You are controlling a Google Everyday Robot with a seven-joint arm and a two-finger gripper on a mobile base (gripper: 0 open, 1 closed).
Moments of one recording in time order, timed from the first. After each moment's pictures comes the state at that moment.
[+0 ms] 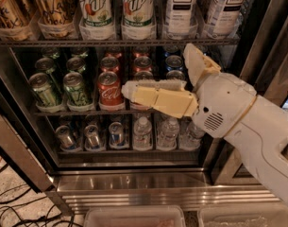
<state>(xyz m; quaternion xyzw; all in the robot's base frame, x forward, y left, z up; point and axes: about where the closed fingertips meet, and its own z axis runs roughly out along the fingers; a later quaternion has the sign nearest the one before) 0.440 -0.039 1.032 -0.24 0.58 0.34 0.69</state>
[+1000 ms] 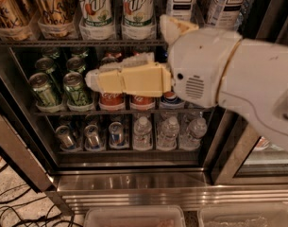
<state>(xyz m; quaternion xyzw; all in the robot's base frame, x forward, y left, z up) 0.435 0.001 1.069 -0.35 0.64 0.26 0.63</state>
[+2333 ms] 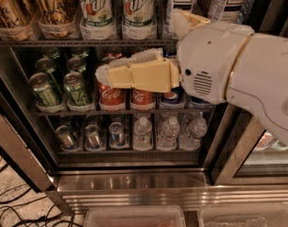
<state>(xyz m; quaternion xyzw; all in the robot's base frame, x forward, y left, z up) 0.437 -0.006 1.075 -0.36 0.64 0.23 0.64</state>
